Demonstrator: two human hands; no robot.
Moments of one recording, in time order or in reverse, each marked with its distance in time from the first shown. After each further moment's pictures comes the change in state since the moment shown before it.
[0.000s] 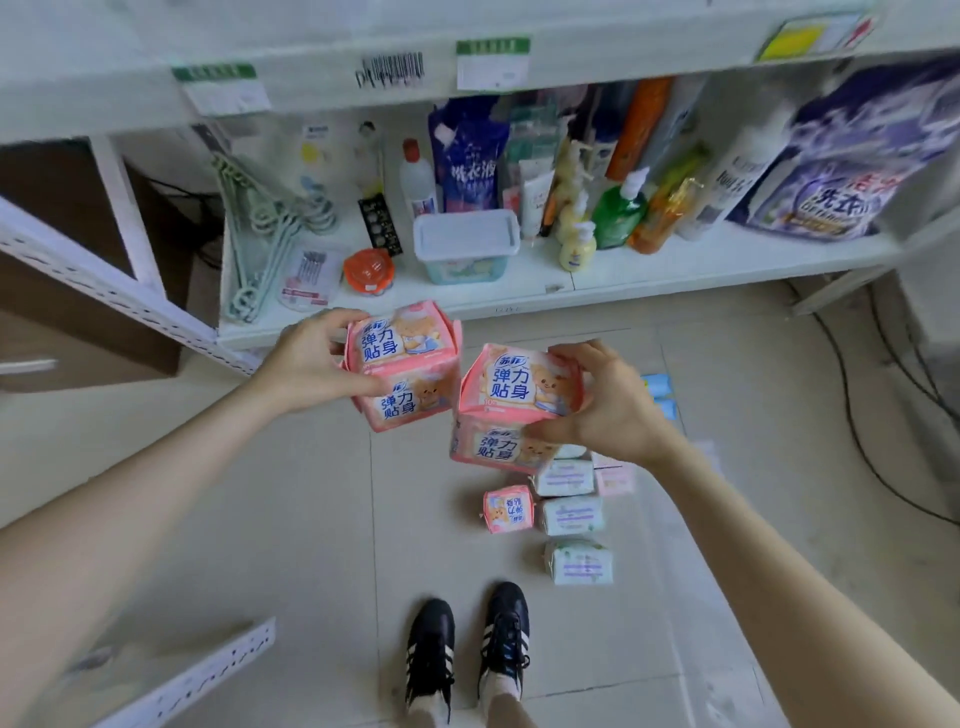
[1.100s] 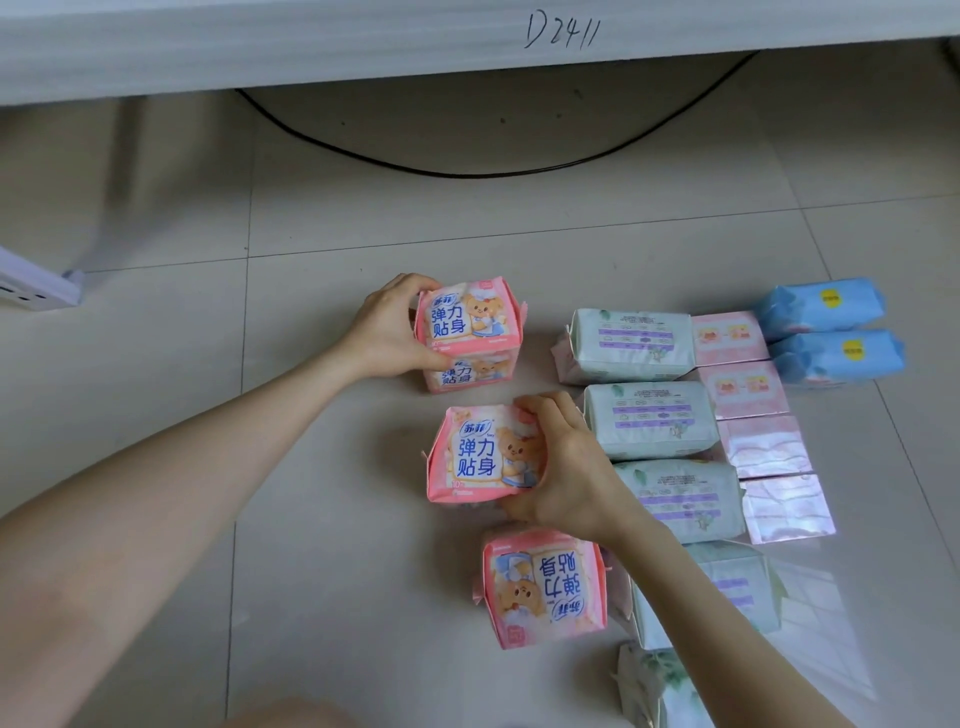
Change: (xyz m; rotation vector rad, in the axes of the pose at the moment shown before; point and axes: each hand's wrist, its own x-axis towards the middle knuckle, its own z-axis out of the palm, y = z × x) left_hand 0.312 -0.338 0.342 0.169 0.027 0.235; right_hand 0.142 0.386 0.348 -0.091 -0.070 -0.119
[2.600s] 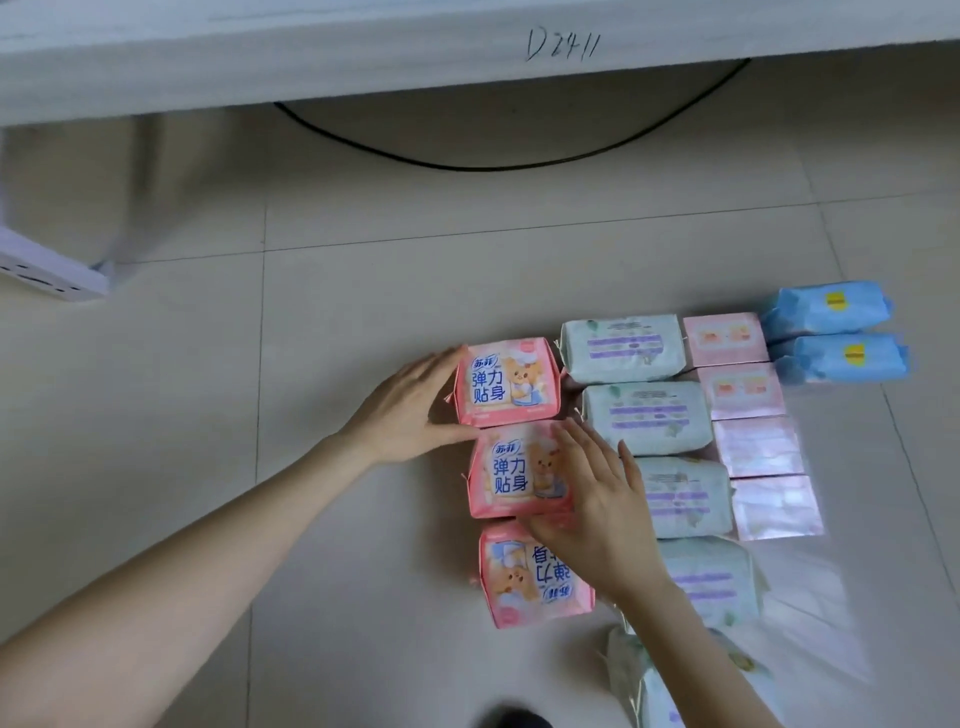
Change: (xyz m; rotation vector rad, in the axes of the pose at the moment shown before) left_hand -0.074 0.010 0.026 0.200 -0.259 0.065; right_hand -0.050 0.012 0.003 -0.336 0.100 0.099
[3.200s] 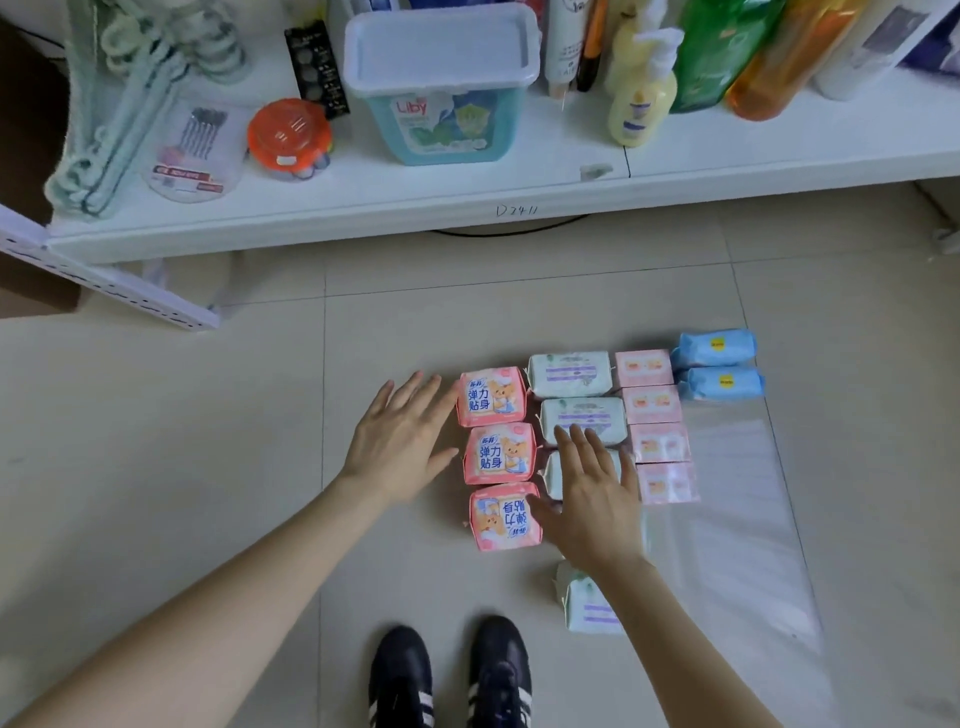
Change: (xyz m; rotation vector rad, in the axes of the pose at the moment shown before) left_hand -0.112 0.142 -0.113 0.559 0.041 -0.080; right_hand -0.048 -0.056 -0.156 -0.191 -0.168 0.123
